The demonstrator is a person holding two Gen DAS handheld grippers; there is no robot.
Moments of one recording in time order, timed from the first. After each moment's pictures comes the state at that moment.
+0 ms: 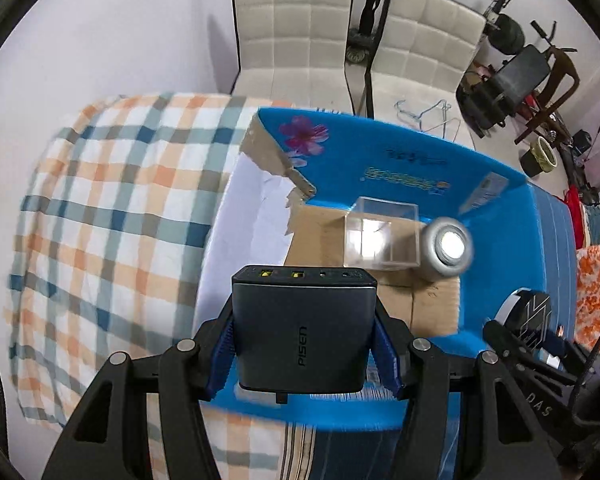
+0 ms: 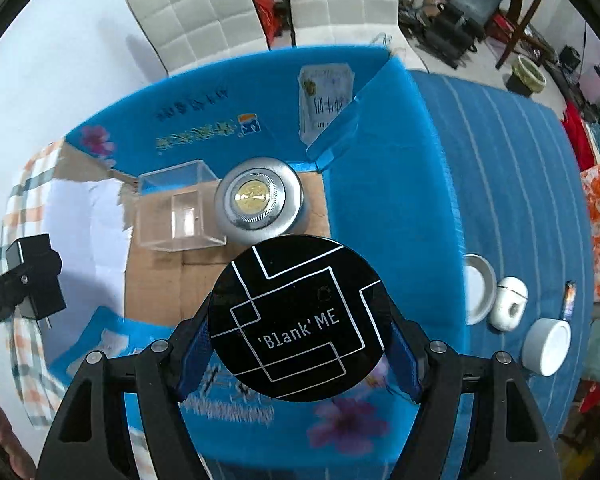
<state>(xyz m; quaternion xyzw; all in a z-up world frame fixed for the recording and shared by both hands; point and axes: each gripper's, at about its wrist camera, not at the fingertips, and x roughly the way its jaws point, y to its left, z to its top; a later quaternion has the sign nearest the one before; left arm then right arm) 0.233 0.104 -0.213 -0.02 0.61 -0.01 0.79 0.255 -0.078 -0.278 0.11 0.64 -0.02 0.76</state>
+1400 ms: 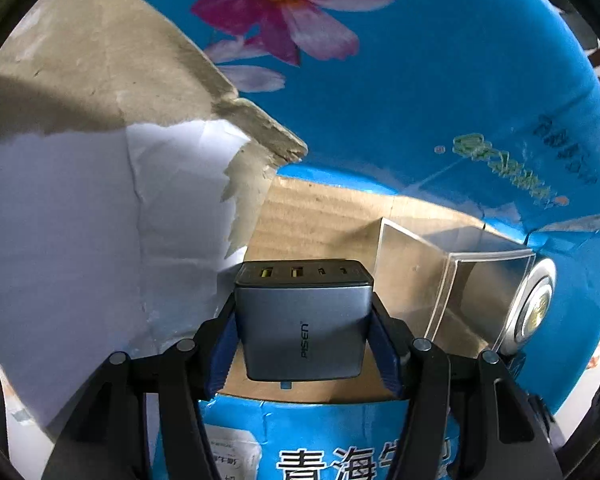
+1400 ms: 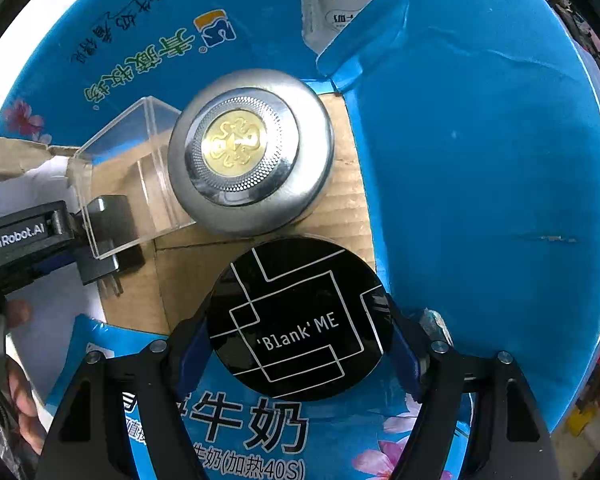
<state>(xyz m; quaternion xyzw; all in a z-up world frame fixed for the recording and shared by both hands) 0.321 0.094 -0.348 -0.06 0.77 -0.03 0.63 0.285 -0.071 -0.366 0.15 0.73 -0.02 0.66</state>
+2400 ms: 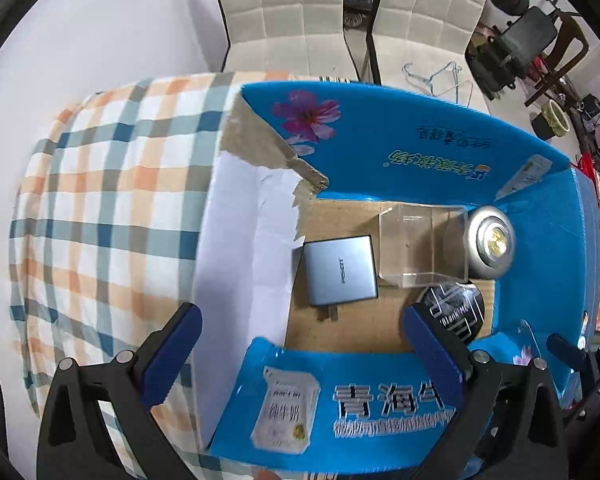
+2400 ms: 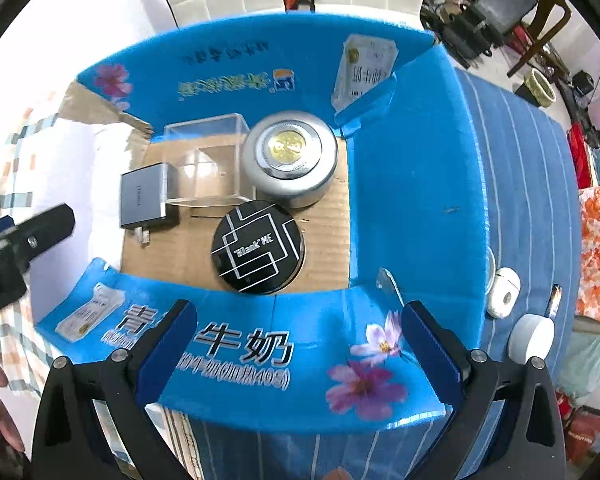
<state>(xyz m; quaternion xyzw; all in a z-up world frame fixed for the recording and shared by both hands) 0.254 0.112 -0.235 0.03 0.65 -0.02 0.76 0.230 -0.053 -0.272 0.04 0.67 0.00 0.74</state>
